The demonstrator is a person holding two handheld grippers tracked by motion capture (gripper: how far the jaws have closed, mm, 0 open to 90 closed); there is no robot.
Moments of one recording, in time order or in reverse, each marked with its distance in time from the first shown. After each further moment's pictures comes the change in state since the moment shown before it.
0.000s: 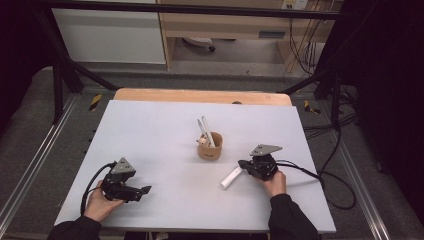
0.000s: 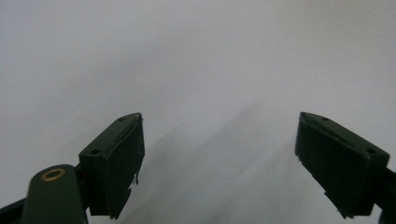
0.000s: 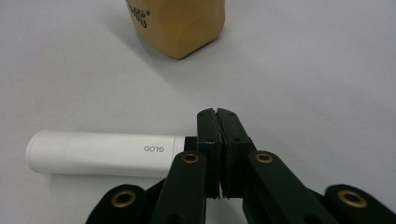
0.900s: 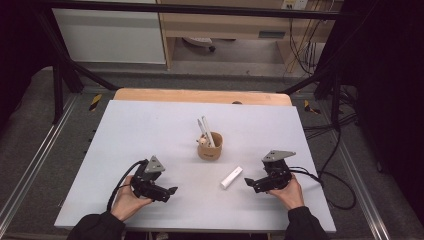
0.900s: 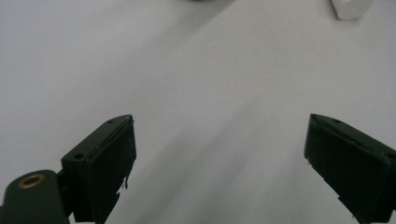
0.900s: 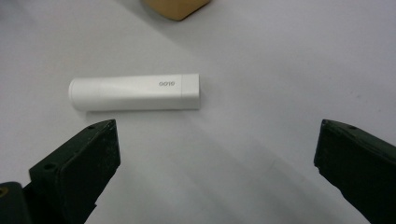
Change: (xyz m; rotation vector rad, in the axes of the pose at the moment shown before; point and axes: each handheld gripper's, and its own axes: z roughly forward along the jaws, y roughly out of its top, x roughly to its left) left arm -0.060 0.054 0.035 0.007 -0.038 0.108; right arm 0.008 -0.013 -0.043 0.094 -0.021 0.057
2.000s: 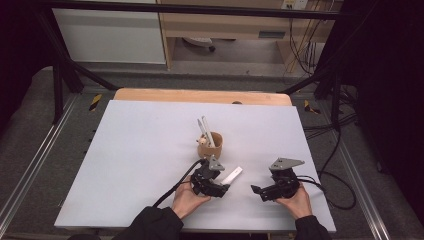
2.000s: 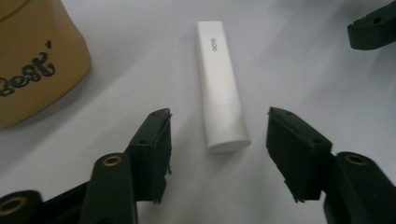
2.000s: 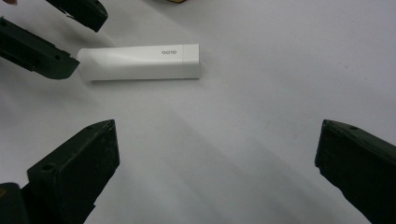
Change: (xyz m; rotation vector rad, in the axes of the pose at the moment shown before) left arm -0.087 0.081 0.086 0.003 -0.132 0.000; right arm 0.002 -0.021 -0.016 -0.018 -0.019 -0.008
